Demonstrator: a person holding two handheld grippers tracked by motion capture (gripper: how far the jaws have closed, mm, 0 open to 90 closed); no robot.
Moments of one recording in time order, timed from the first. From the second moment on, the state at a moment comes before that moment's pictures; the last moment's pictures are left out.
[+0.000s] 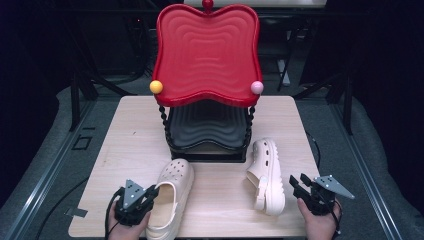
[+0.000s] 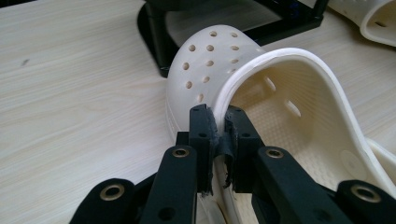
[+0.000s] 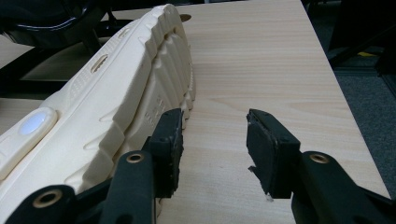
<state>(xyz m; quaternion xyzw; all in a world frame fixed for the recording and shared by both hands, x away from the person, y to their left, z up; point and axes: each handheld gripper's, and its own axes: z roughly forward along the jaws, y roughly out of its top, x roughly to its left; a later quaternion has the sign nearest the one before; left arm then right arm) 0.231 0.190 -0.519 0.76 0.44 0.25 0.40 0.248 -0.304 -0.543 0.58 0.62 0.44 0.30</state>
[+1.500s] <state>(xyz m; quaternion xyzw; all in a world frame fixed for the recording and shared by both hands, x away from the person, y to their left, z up) 0.235 0.141 -0.523 0.76 0.43 0.22 0.44 0.246 -0.301 -0.539 0.57 0.62 0.45 0.30</state>
